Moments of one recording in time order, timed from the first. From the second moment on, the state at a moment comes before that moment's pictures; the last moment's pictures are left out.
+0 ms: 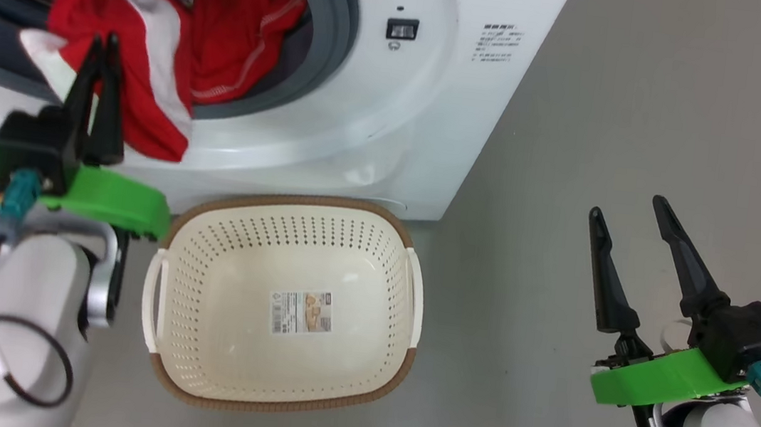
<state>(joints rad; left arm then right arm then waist) -0.70 0.23 -0.21 0.45 -0.22 0.17 -0.25 -0.22 -0.05 0.03 0.12 0.14 0.13 -0.26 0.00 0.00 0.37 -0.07</state>
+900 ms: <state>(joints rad) -0.24 0.21 -0.22 0.03 -0.27 0.25 -0.21 -0.10 -0.05 0.00 0.13 0.17 0.13 -0.26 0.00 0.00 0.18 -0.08</state>
